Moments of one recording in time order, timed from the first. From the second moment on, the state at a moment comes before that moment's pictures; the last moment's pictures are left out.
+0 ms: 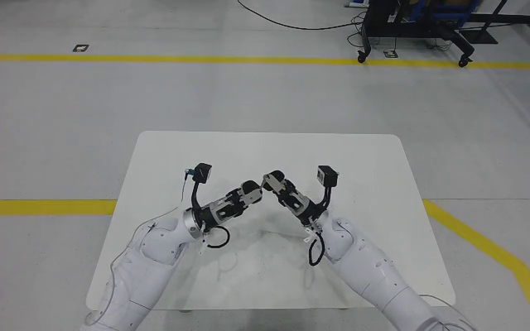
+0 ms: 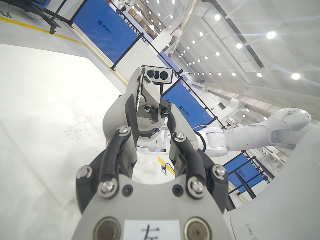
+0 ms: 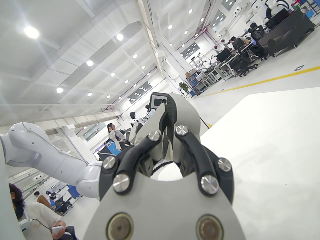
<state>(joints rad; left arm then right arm) 1.28 -1.16 -1.14 -1.46 -0.06 -0.78 -0.61 -1.14 -1.32 0.87 -1.13 -0.27 -1.01 -0.17</state>
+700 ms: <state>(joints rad) 1.27 -1.16 -1.14 -1.45 -0.06 -0.74 -0.59 -1.17 -1.31 0.90 -1.16 -0.31 -1.01 -0.14</state>
